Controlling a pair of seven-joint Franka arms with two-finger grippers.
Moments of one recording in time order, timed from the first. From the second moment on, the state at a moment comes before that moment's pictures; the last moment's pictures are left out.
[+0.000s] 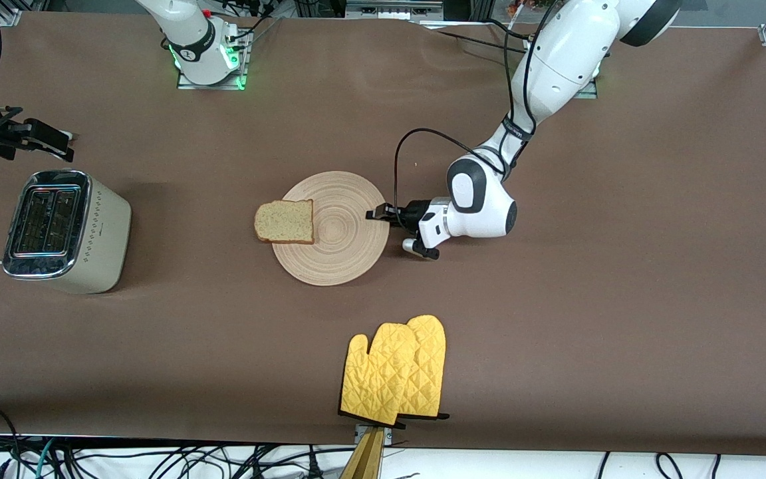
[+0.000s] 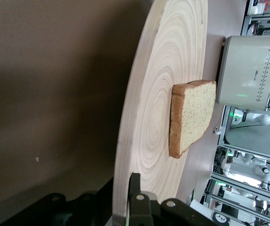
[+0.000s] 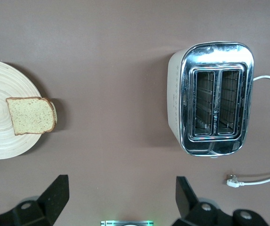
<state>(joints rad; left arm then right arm) -0.44 0.81 -0.21 -1.71 -1.42 2.32 0.63 -0.02 0.03 0.00 -1.57 -0.02 1.50 0.00</state>
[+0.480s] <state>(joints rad) -0.43 0.82 -0.17 -1.71 -1.43 2.32 0.63 0.01 0.13 0.01 -1.58 -0.01 1.50 0.00</state>
